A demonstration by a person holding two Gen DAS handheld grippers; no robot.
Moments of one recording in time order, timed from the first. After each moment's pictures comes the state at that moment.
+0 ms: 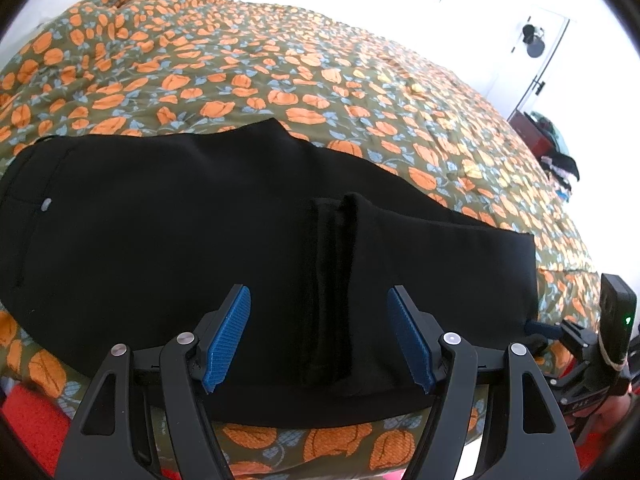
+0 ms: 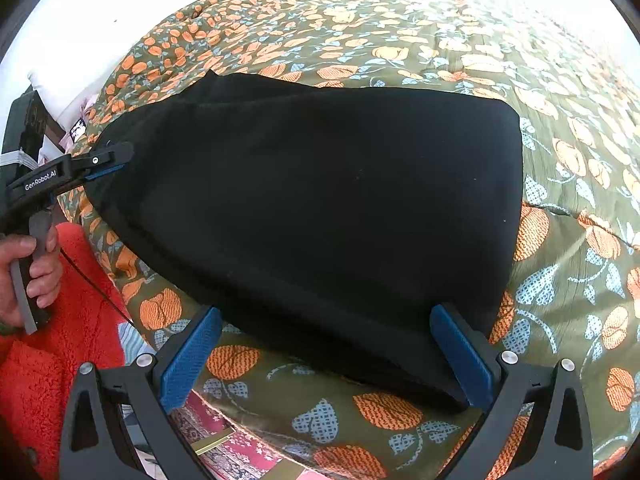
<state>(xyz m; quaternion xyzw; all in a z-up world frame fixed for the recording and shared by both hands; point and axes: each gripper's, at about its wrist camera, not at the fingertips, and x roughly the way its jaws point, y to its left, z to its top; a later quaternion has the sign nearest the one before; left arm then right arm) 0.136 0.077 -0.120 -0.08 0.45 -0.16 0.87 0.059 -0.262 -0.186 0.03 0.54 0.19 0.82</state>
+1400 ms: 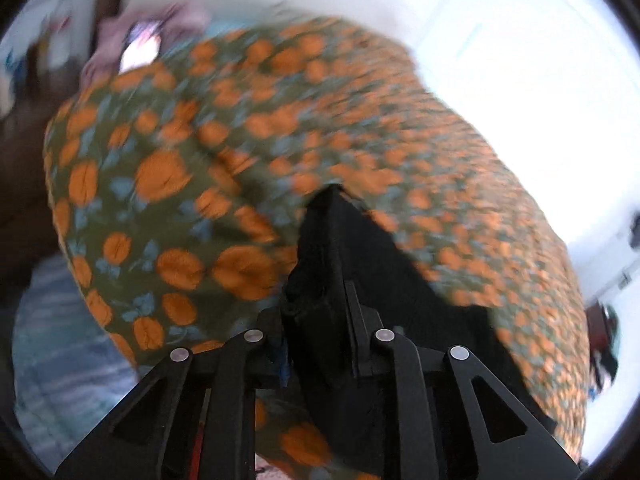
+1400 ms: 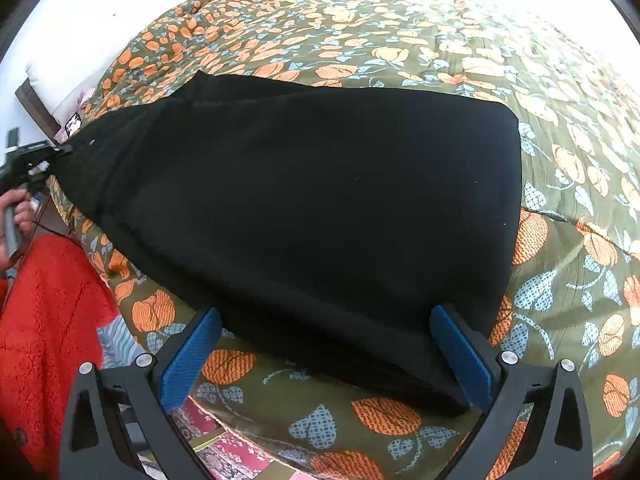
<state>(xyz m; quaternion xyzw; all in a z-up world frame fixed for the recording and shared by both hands) 0.122 0.297 -0.070 -0.26 0.36 0.09 0.89 0.062 -0.257 -0.187 0.02 0.54 0.18 0.82</state>
